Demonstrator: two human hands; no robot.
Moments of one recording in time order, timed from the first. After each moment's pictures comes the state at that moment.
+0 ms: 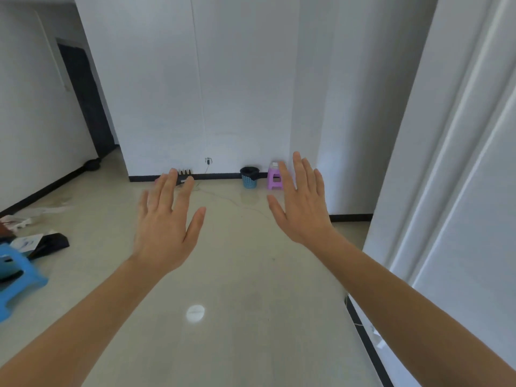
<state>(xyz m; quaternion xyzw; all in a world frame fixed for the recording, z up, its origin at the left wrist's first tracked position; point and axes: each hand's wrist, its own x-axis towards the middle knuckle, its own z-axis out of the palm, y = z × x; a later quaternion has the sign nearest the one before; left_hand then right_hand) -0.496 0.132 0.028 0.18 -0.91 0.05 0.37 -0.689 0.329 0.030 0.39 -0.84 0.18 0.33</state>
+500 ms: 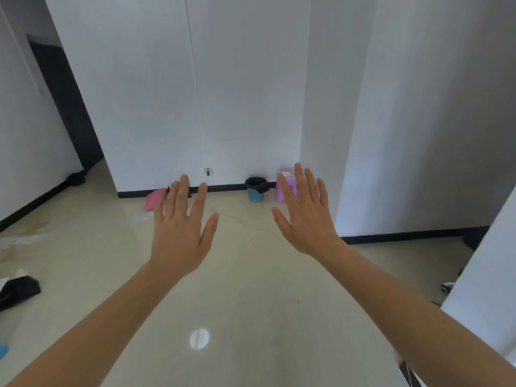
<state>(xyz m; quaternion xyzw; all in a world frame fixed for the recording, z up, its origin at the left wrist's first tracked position) -0.838 -0.219 0.010 0.15 -0.93 0.05 0.34 -1.014 -0.011 0.004 0.39 -0.86 0.14 0.30</state>
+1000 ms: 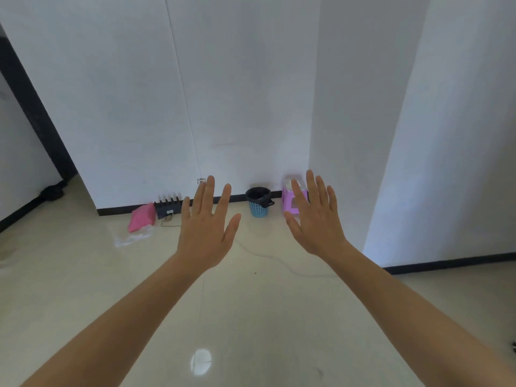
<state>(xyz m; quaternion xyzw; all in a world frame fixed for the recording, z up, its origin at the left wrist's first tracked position) -1.291 -0.459 -0.012 0.12 -0.95 0.03 0.28 -1.447 -0.256 -0.033 0.35 -0.90 0.14 0.23</state>
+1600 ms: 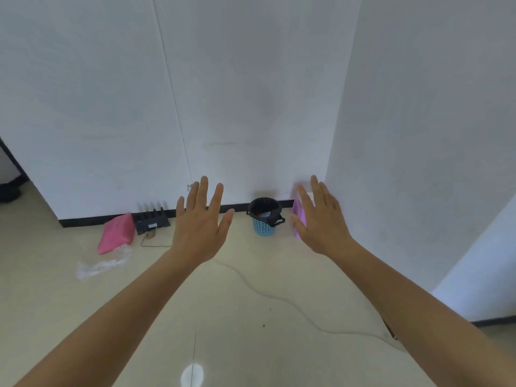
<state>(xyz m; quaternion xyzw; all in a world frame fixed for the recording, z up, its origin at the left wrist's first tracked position) -1.731 -0.838 -0.044 0.17 -0.97 0.00 0.19 -1.885 -0.610 -0.058 0.34 -0.92 0.12 0.13</state>
